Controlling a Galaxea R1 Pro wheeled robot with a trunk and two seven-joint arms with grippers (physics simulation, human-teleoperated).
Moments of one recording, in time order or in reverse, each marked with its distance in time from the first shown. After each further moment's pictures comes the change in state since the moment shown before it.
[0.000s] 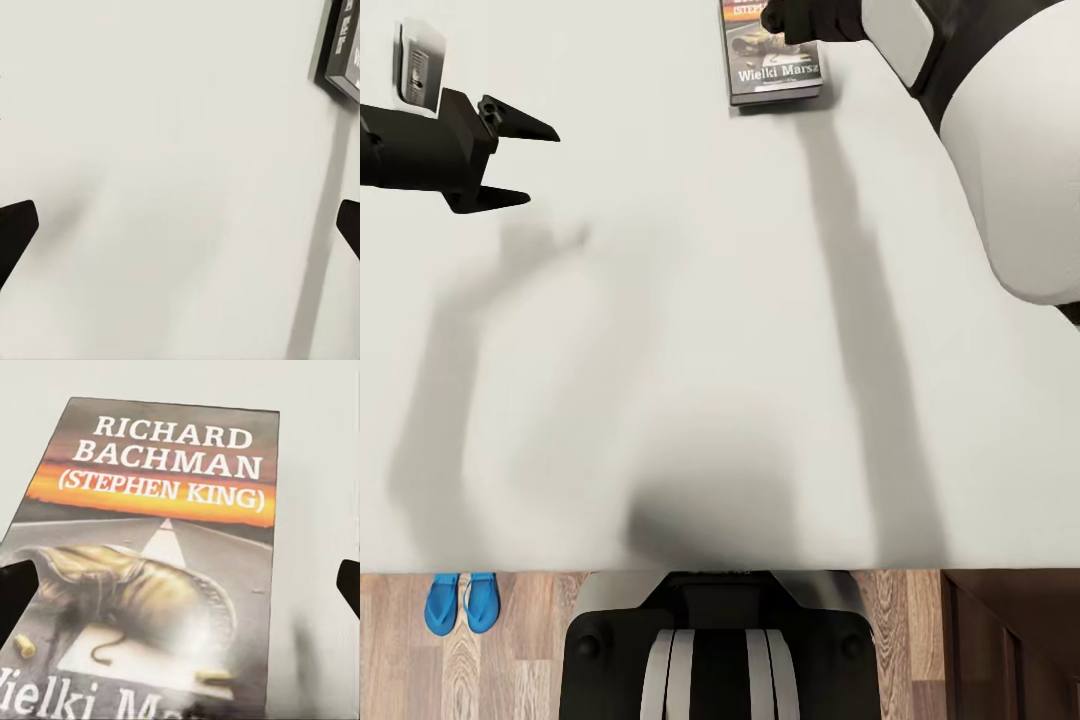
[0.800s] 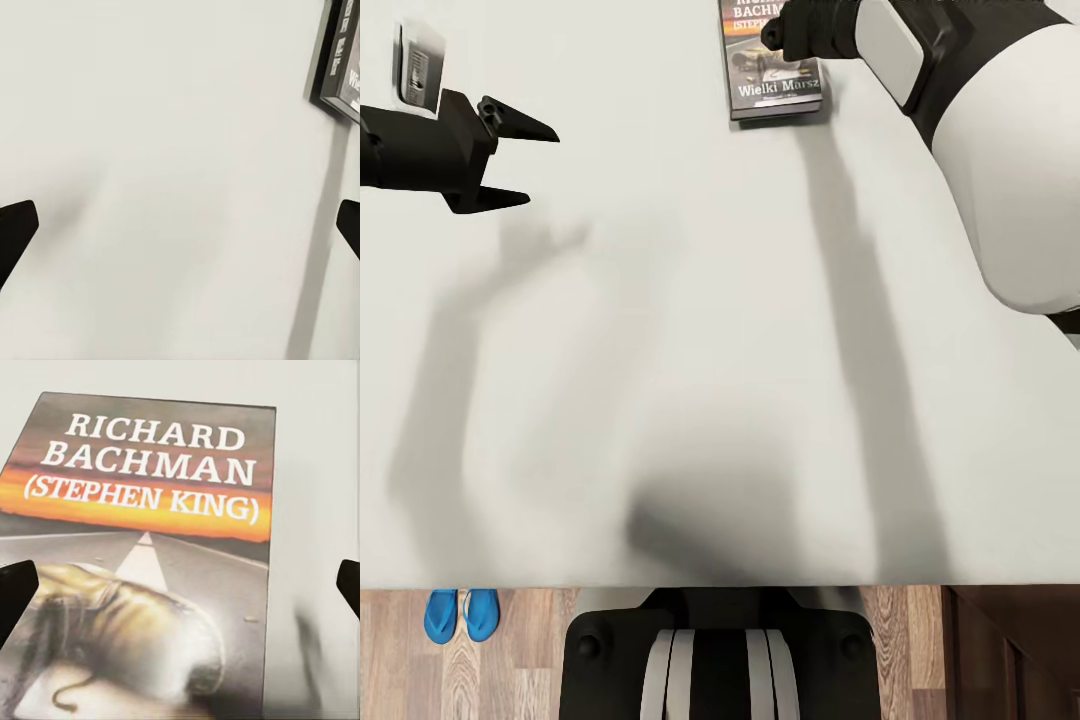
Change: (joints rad) left arm 0.001 0.001 0.000 0.000 0.000 0.000 0.000; right arm 0.024 0.000 0.000 0.002 0.000 -0.014 -0.013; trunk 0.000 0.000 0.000
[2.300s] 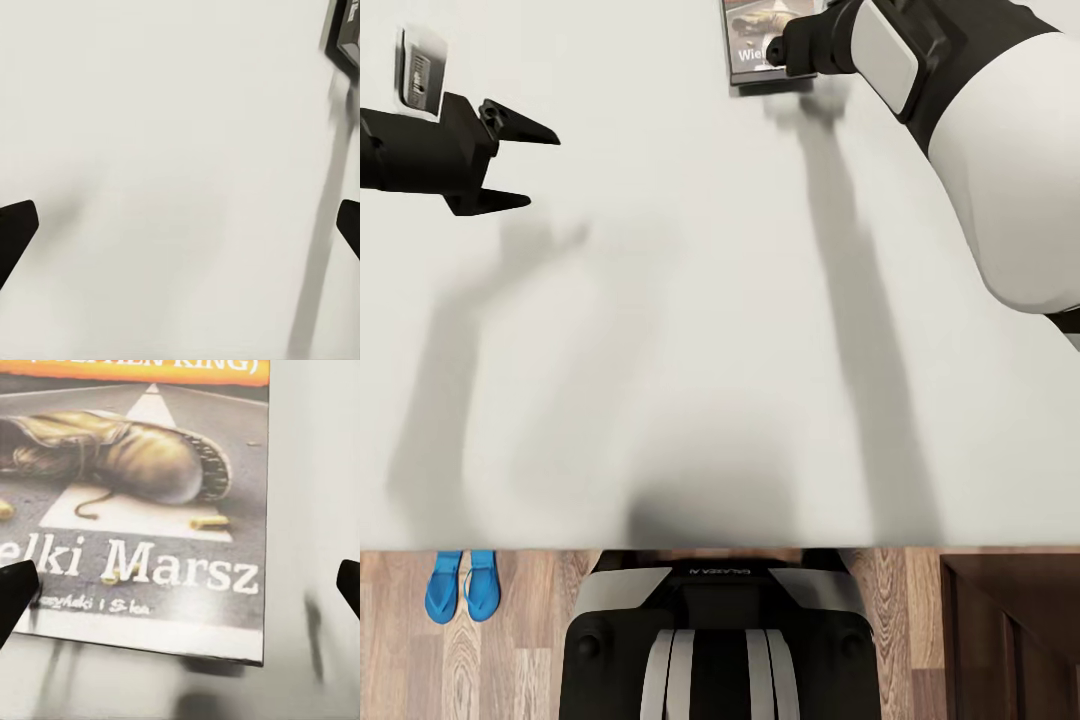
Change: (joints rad) left arm 0.005 0.001 0.000 0.000 0.000 0.000 -0.002; right arm -0.001 0.003 -0.010 0.039 0.001 0.010 -0.046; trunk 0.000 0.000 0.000
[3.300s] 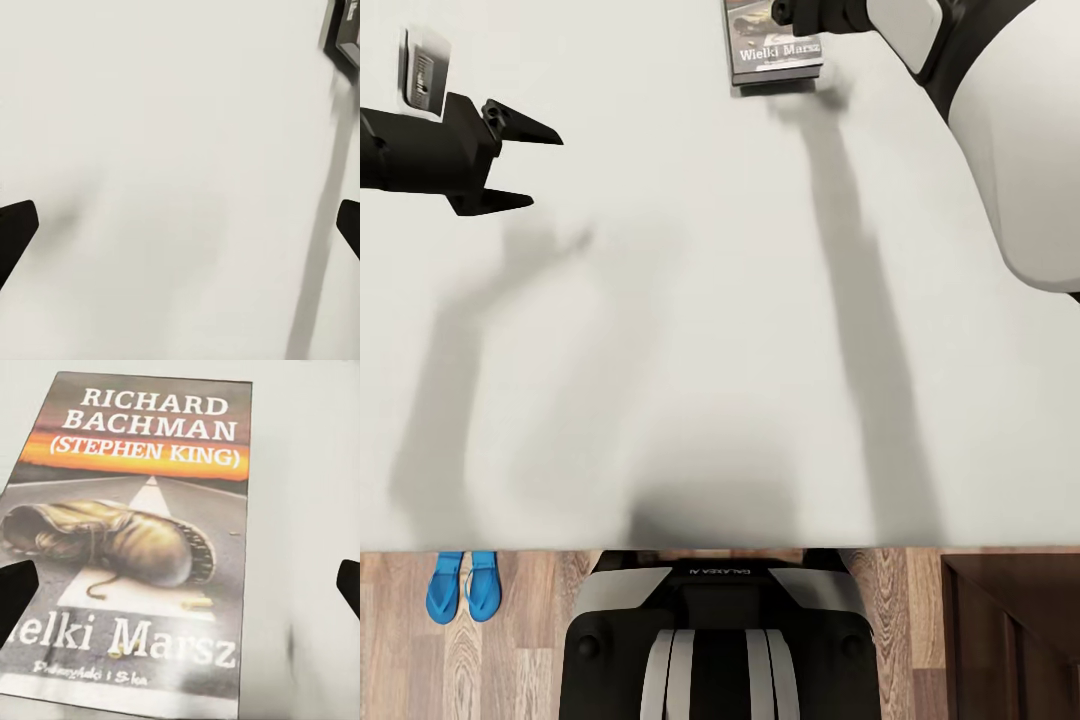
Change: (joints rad) left arm 0.000 -0.006 -0.001 0.001 0.000 0.000 0.000; right arm -0.051 -0.004 0.002 -0.003 -0.003 0.003 0.007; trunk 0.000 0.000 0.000
